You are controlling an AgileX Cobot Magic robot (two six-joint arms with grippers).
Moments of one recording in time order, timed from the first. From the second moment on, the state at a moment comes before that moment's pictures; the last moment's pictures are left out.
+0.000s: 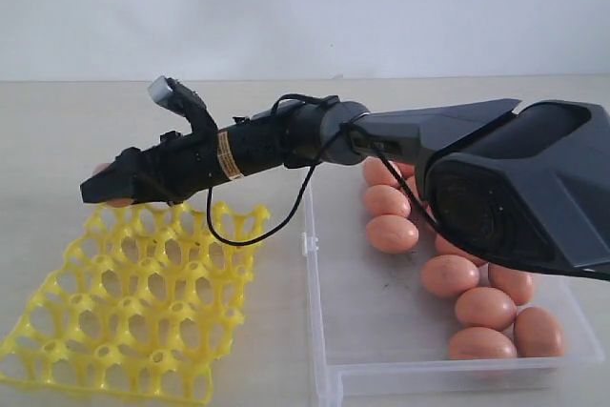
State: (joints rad) left arm 0.23 0.00 0.00 -0.08 0.09 -0.05; right arm 0.66 2.63 -2.04 -1.59 -0.95 2.02
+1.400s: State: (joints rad) left arm 0.23 0.00 0.00 -0.08 0.09 -0.05; right arm 0.80 2.54 -2.04 -1.75 -0.75 1.69
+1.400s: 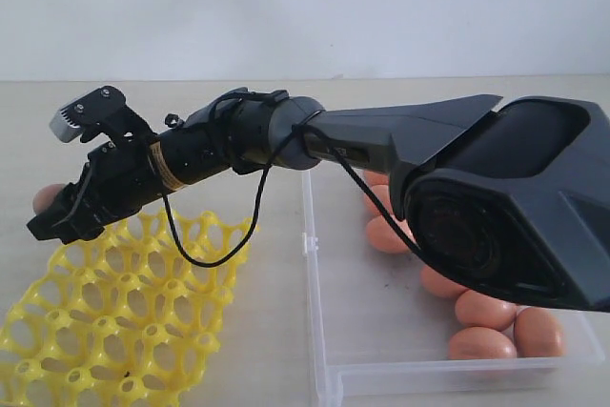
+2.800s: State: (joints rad) left arm 0.23 0.00 0.00 -0.08 0.09 -0.05; right arm 0.77 2.52 -1.93 -1.75 -0.73 1.50
